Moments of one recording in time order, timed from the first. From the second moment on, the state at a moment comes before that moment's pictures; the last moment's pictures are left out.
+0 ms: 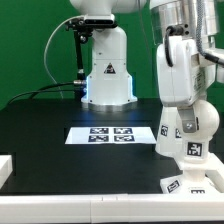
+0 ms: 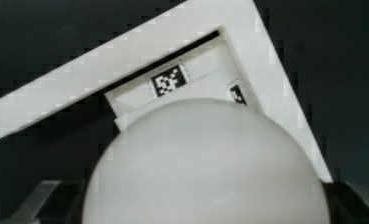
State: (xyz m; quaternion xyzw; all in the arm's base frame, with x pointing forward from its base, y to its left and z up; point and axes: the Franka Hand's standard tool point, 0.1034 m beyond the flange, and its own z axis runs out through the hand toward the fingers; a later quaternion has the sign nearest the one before) arm 0.621 0.088 0.116 -0.53 0.85 0.03 0.09
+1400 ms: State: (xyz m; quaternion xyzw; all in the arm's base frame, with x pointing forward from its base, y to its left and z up) arm 0.621 0.091 0.111 -0.97 0.24 -0.02 0.05
